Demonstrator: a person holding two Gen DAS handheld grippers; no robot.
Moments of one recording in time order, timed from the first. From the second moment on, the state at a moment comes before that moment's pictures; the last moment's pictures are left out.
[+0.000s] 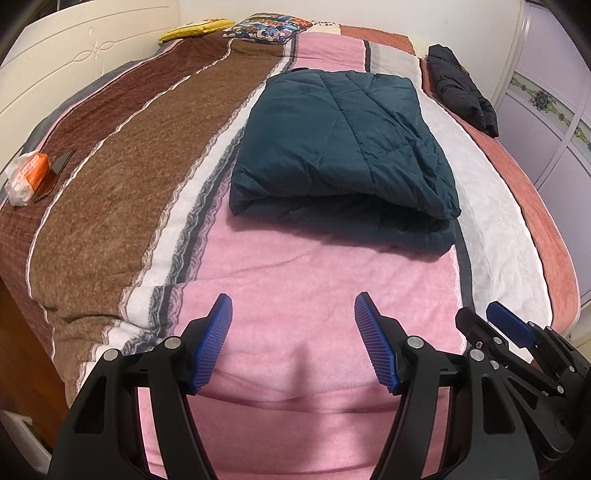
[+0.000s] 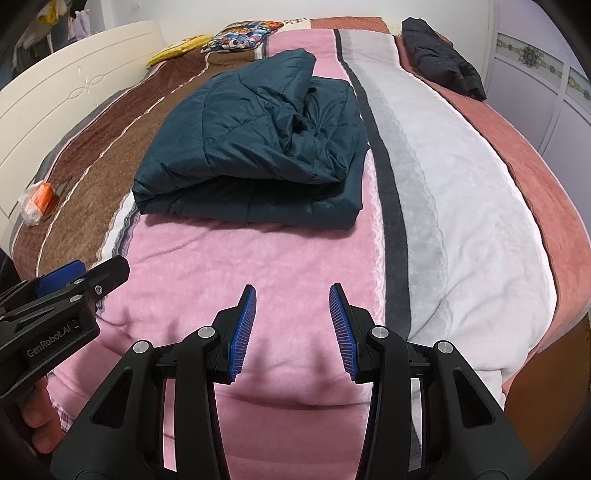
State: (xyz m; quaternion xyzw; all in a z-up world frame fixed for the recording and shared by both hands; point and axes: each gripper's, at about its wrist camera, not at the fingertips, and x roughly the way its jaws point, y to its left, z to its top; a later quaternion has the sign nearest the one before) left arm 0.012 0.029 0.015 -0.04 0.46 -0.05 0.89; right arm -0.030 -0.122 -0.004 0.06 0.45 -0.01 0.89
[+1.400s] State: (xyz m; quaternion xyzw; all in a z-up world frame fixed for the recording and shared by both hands) left arm 0.012 0.032 0.022 -0.04 0.45 -0.05 0.89; right arm -0.031 -0.121 -0.004 0.06 0.45 -0.01 0.89
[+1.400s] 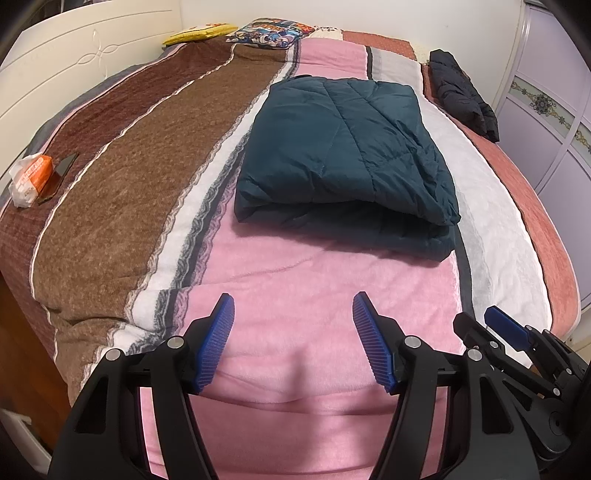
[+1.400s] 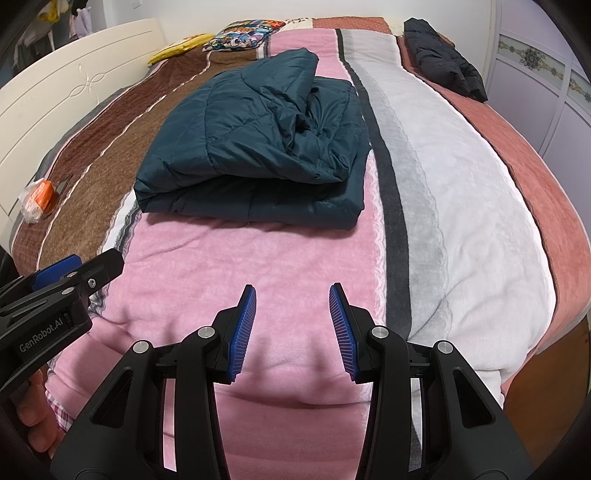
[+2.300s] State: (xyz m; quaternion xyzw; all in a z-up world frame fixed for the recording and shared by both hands) left arm 0.008 0.030 0.020 -0.04 0.45 -0.04 0.89; right arm -0.030 -0.122 -0.007 0.05 0.45 -0.01 0.89
